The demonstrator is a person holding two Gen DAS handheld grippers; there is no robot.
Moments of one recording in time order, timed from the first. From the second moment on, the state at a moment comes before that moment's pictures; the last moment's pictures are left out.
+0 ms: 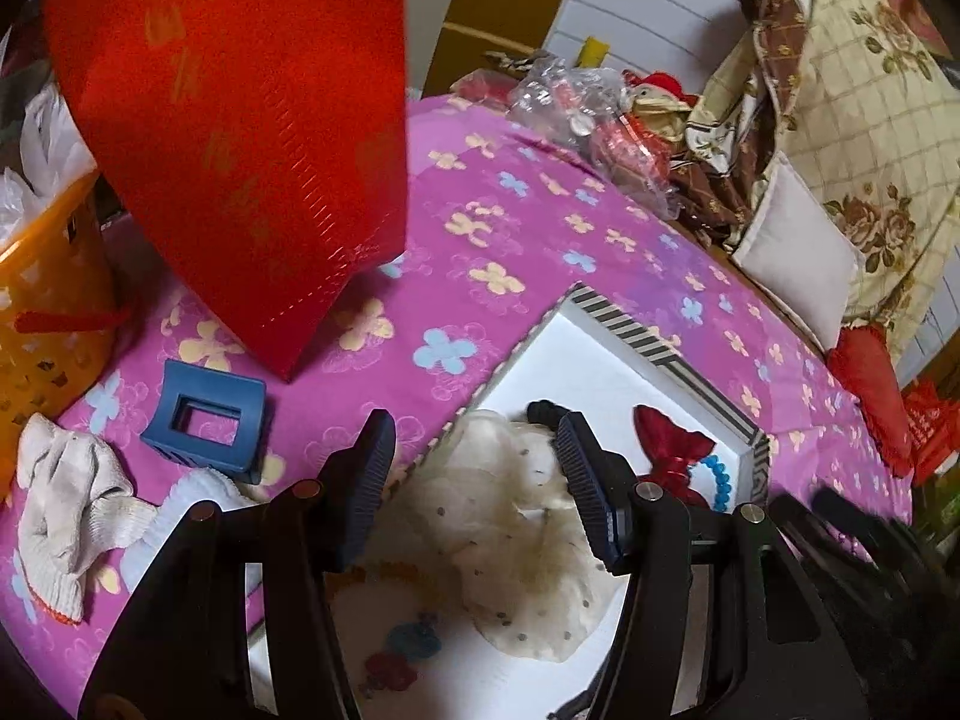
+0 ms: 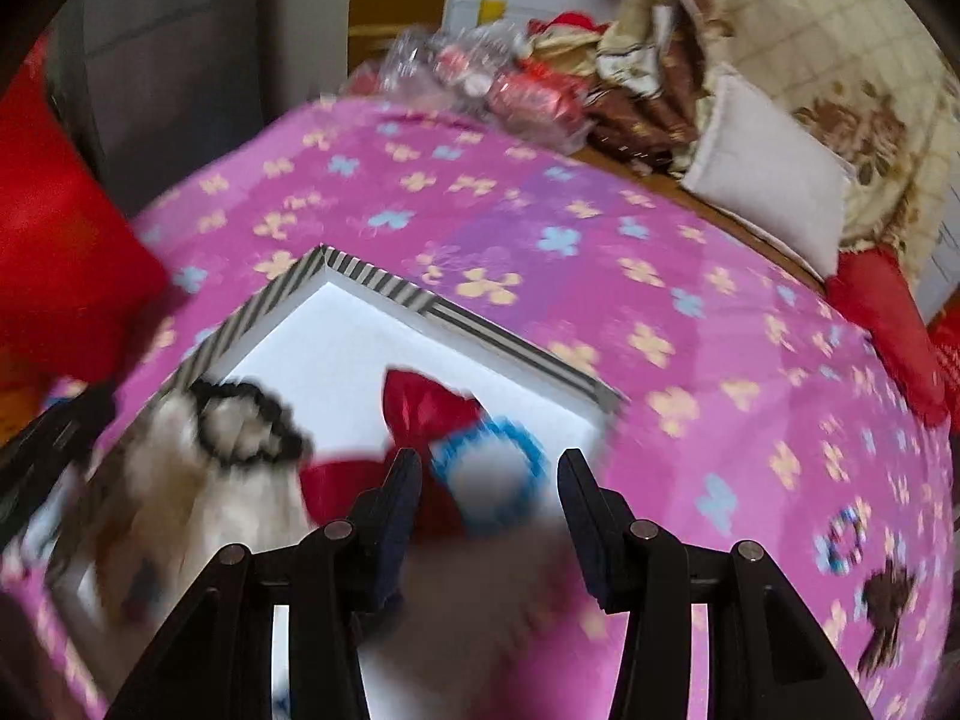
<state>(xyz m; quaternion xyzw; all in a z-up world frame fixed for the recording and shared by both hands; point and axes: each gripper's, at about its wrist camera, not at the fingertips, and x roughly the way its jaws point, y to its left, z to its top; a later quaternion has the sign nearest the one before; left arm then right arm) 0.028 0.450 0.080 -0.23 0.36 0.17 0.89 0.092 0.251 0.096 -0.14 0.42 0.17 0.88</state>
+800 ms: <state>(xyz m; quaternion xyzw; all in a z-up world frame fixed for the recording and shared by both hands) -0.038 0.196 0.082 -0.09 0.37 0.02 0.92 -0.040 -0.194 0.037 0.12 0.46 0.02 0.88</state>
